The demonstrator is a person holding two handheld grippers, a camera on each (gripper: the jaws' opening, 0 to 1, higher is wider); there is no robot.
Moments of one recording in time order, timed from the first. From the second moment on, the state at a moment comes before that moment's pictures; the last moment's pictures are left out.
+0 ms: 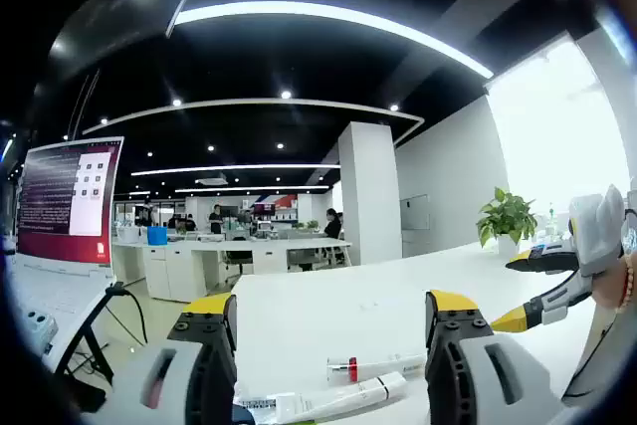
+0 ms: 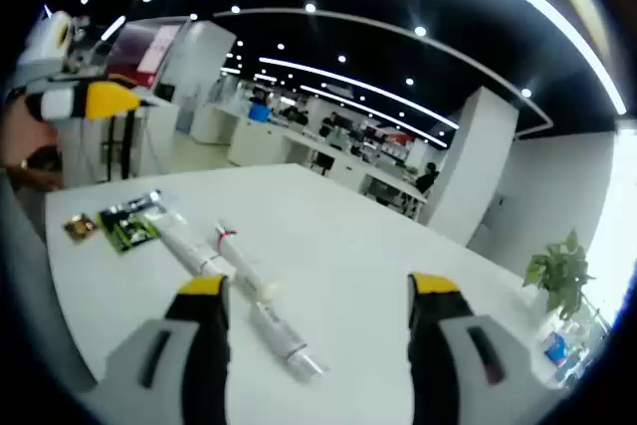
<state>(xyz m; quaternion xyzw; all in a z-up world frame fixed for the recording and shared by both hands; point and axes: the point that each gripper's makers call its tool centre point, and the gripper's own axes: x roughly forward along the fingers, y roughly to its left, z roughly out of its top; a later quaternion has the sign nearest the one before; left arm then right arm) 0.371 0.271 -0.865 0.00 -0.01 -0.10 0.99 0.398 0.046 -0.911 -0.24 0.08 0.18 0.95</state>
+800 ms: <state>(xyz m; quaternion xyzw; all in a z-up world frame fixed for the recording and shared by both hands) 0.374 0.262 -0.908 0.05 0.10 -0.11 0.99 0.410 0.010 -0.908 -0.16 0.11 0.13 0.97</state>
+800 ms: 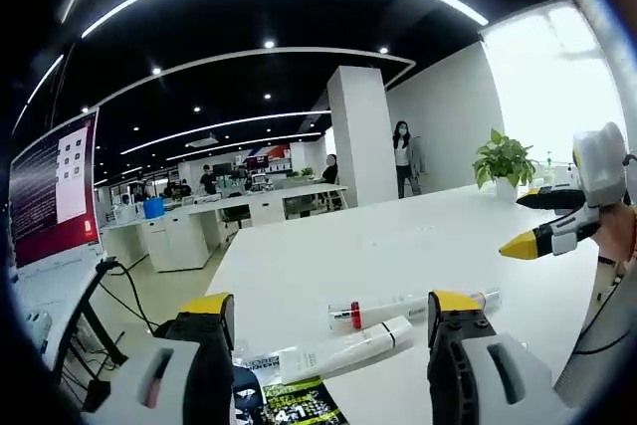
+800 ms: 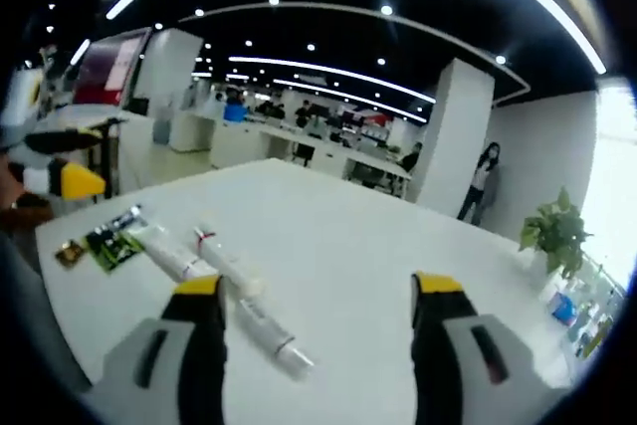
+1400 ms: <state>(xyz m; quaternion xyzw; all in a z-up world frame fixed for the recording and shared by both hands) 0.372 0.267 -0.921 0.07 0.13 -0.10 0.98 0.407 0.013 -0.910 -0.19 0.11 0.13 0.97</state>
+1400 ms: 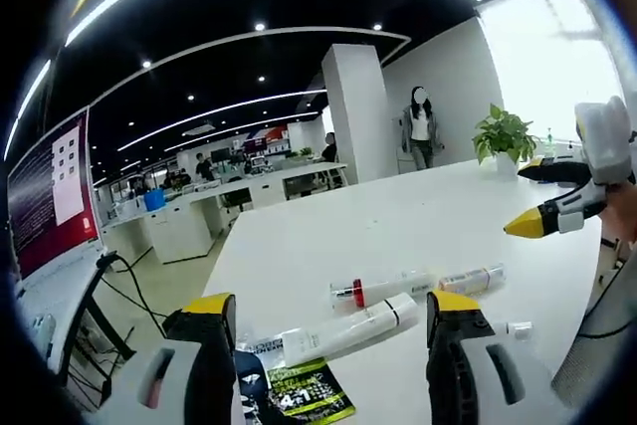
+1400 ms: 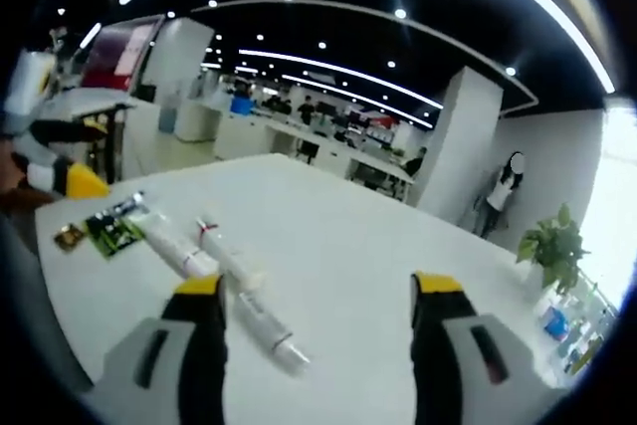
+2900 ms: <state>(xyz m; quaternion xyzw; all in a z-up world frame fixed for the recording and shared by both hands) 0.372 0.266 -0.927 0.06 0.15 -0.10 0.98 0.407 0.010 -0.928 -0.23 0.15 0.13 0.95</state>
